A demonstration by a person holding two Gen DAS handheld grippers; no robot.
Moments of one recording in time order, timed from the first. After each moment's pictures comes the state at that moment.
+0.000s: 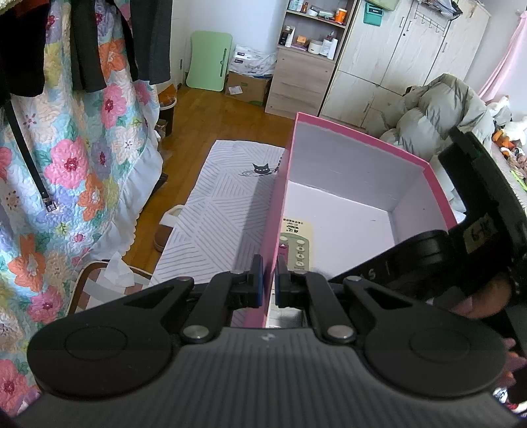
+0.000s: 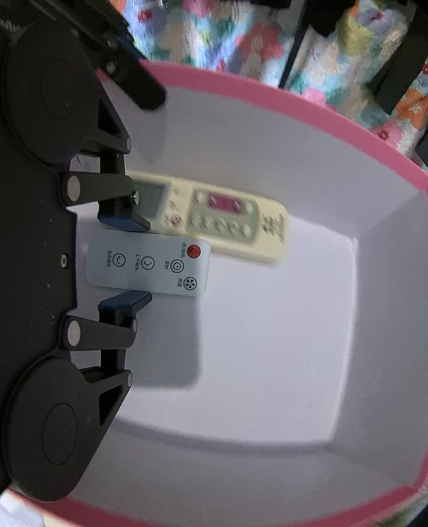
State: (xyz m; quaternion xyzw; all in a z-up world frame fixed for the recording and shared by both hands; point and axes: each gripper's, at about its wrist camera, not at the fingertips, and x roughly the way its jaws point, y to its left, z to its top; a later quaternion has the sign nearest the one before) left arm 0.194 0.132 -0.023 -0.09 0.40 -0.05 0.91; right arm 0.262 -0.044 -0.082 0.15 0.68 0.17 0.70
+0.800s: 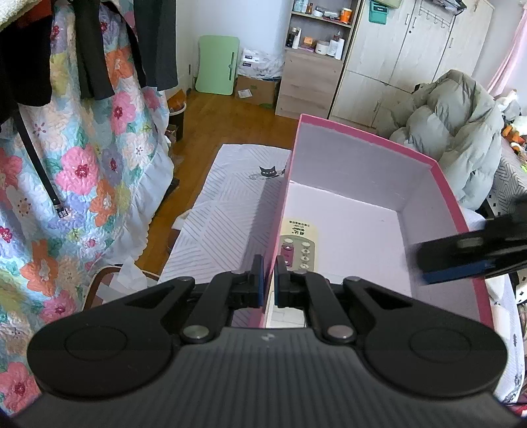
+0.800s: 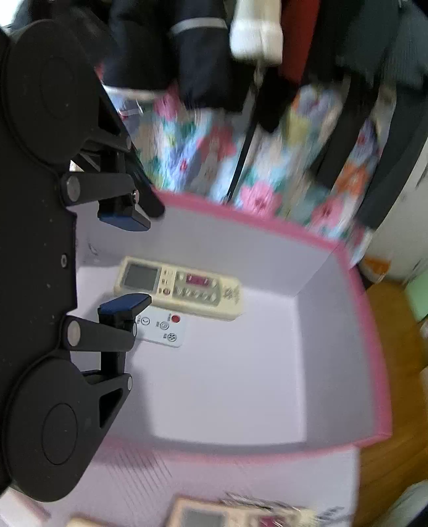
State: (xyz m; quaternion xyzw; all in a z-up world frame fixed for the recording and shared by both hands) left arm 0.192 0.121 -0.021 -0.07 0.40 -0.03 0.91; right arm 0.227 -0.126 -0.004 0.26 0.55 0.27 0.75
